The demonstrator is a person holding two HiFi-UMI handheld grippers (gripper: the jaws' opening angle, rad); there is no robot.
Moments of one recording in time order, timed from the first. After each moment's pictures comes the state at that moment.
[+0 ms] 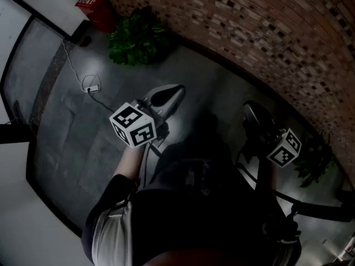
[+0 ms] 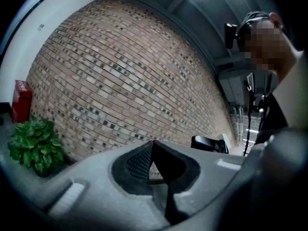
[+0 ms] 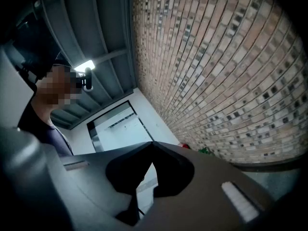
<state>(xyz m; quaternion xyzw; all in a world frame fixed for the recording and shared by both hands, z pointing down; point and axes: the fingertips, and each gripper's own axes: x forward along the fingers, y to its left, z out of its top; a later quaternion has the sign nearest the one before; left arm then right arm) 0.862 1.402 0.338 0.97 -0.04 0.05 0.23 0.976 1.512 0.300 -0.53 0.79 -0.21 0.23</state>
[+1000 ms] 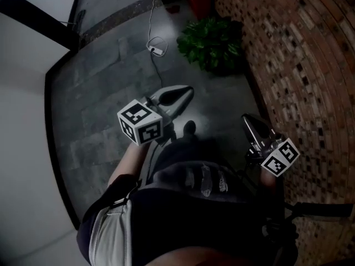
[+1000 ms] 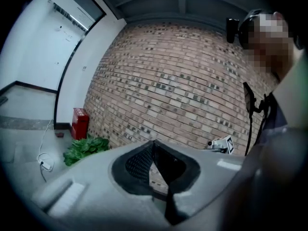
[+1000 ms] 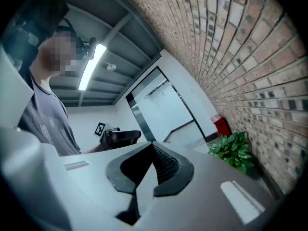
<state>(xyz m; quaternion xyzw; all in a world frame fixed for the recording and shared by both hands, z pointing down) 0.884 1.286 0.330 0.91 -0.34 0.05 0.22 1.027 1.329 0.351 -0.27 0.93 -0.24 0.07</state>
